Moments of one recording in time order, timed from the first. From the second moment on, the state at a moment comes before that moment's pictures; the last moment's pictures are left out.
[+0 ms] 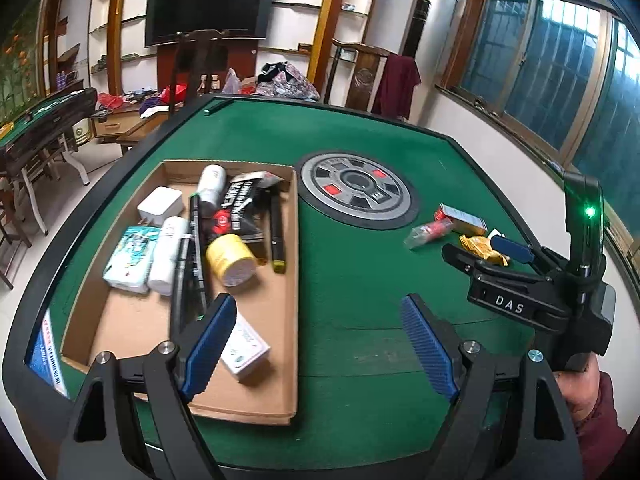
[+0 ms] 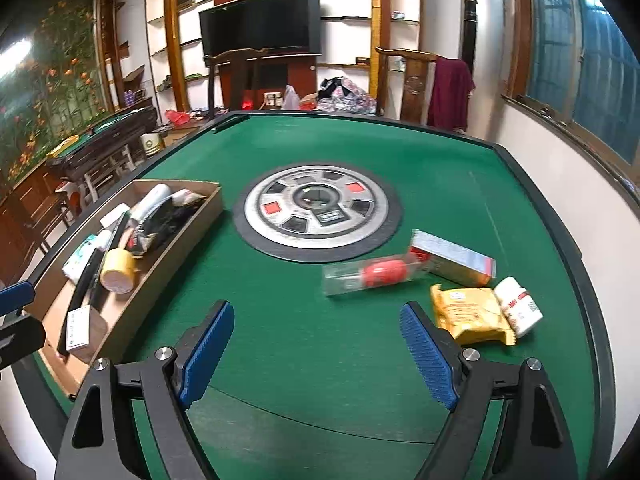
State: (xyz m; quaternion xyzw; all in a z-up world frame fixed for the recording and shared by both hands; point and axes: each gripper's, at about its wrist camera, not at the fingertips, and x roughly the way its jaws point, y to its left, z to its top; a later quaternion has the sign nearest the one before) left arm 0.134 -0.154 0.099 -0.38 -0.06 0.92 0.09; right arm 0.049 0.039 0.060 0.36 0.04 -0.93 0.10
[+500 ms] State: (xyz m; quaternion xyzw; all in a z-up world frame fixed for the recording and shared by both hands) left arm 0.117 -0.103 0.090 -0.41 -0.02 0.90 0.12; right arm 0.037 0.096 0.052 0.38 0.02 -0.92 0.06
